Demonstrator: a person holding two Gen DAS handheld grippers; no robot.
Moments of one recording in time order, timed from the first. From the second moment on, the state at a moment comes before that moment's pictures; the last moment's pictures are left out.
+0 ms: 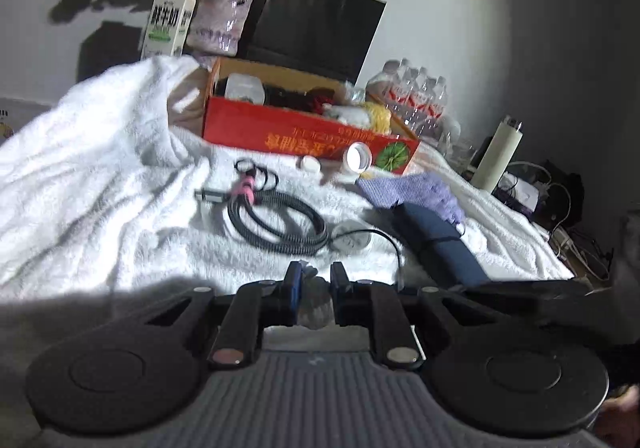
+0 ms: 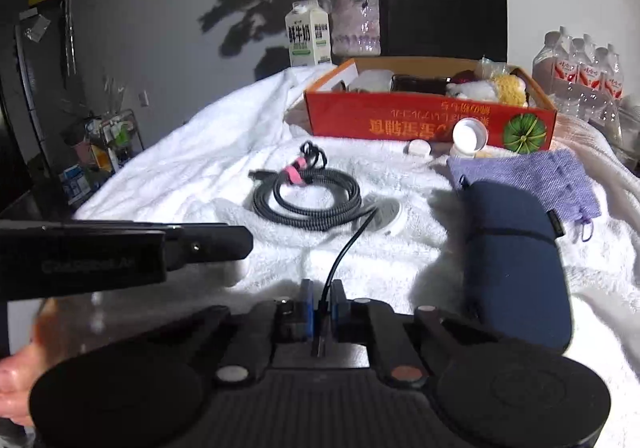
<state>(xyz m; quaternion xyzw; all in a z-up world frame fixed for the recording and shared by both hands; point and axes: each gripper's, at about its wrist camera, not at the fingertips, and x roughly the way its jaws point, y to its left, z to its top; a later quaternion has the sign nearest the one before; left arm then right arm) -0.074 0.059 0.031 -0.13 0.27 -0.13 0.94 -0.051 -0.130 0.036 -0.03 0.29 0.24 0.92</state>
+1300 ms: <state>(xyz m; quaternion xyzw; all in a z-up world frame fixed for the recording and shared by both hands) 0.162 0.013 0.149 -0.03 0.25 -0.11 0.96 0.177 -0.159 0.188 0.00 0.19 0.25 0.95</state>
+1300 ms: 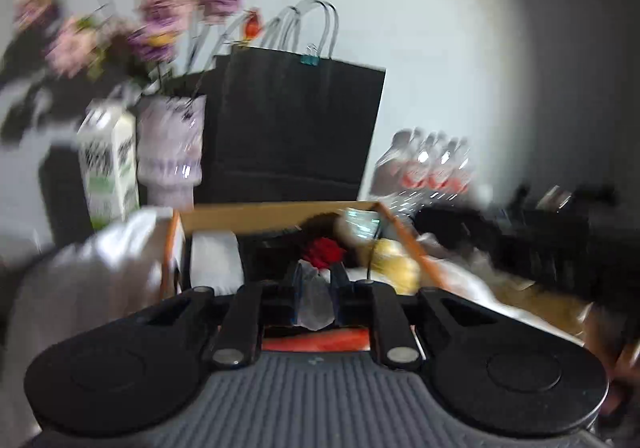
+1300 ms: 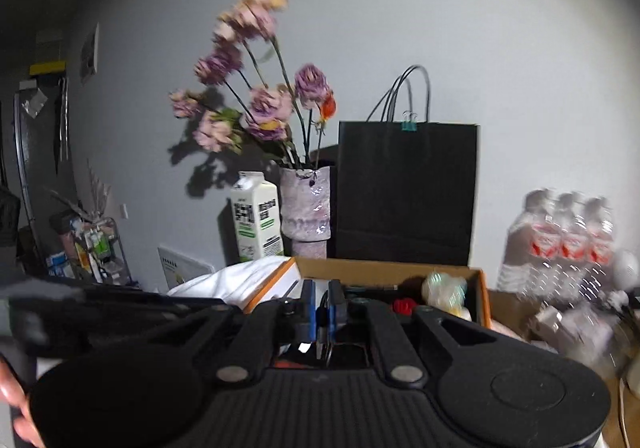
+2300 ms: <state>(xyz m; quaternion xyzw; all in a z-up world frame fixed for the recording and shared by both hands) 0.311 0.032 0.106 -0.04 0.30 0.05 0.95 0.357 -0.158 0.133 -0.06 0.30 0.07 0.95</state>
